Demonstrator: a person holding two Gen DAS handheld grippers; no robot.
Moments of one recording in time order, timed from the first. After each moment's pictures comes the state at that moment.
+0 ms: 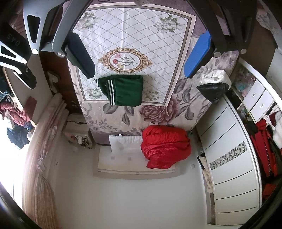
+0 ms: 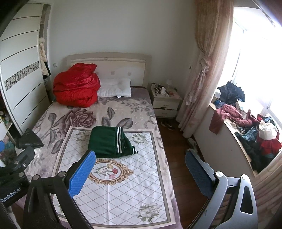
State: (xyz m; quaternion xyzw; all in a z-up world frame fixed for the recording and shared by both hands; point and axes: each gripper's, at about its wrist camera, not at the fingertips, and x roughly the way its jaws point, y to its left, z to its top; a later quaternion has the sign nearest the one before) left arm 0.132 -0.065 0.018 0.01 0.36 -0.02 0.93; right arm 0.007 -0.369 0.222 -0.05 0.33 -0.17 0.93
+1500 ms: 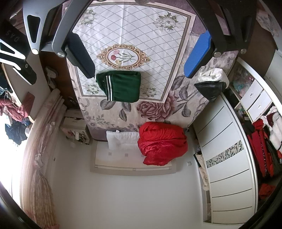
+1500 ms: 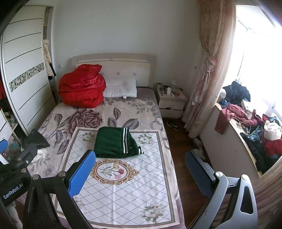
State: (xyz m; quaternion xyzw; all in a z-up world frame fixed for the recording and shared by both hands) left arm 0.128 -0.068 0.024 0.01 0.35 -0.01 0.94; right arm 0.032 -0.371 0.236 -0.04 0.33 -0.14 0.93
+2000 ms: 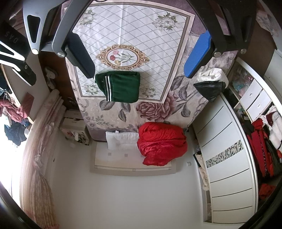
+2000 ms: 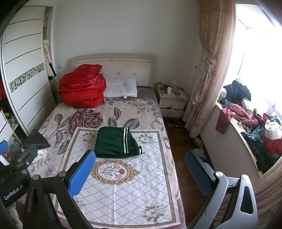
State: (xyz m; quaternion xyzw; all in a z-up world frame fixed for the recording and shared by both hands) left arm 0.130 -0.067 0.029 0.01 0.35 0.00 0.94; right arm 0.028 -0.370 0.234 -0.04 0.33 -0.14 0.93
